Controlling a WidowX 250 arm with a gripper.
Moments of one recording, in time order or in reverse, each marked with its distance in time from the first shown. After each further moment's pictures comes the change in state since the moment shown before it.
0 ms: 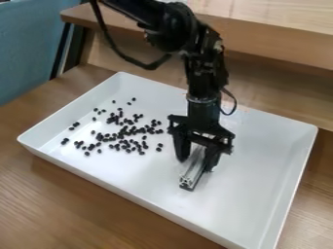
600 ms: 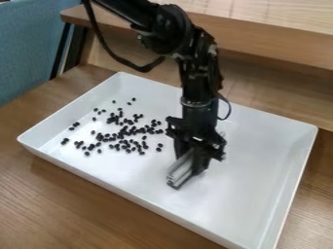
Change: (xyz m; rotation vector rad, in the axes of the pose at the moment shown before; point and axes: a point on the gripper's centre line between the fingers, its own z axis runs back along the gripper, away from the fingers) arm -0.014 0.014 -0.001 0.022 0.044 -0.169
